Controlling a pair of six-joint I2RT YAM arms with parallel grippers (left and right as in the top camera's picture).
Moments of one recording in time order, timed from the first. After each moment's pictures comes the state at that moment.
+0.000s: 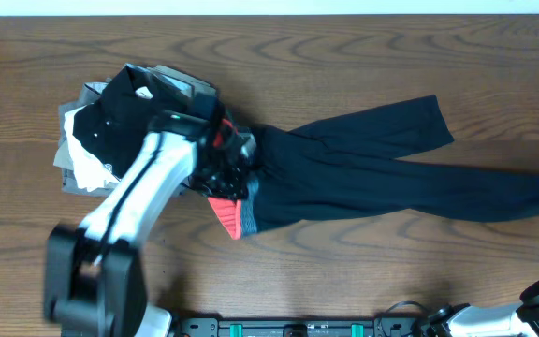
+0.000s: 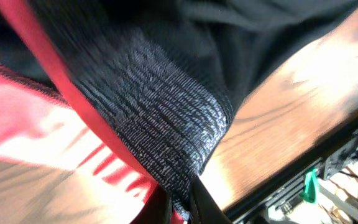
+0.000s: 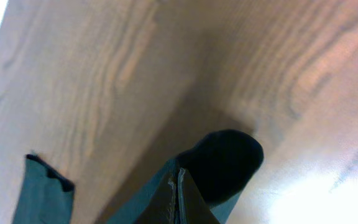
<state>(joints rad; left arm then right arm) -0.28 1.64 1.21 -1.12 0.47 0.03 -1.01 1.69 1.21 -0.58 -0.42 0.23</state>
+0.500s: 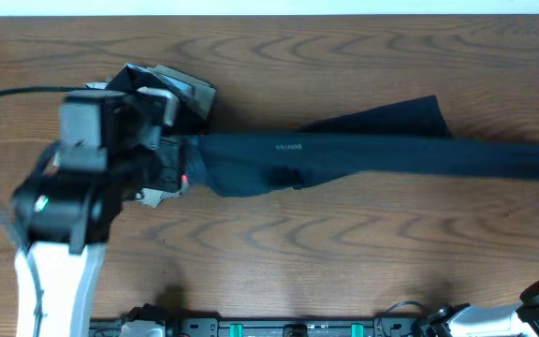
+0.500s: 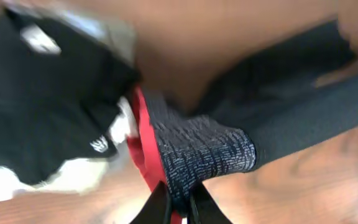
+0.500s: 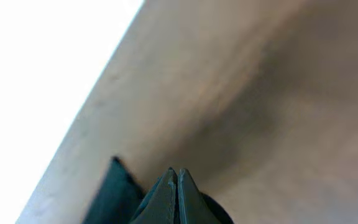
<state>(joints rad) -0.10 1.14 1.43 -1.17 0.23 -0.01 -1.01 1.69 1.21 -0.39 -0.74 0.27</state>
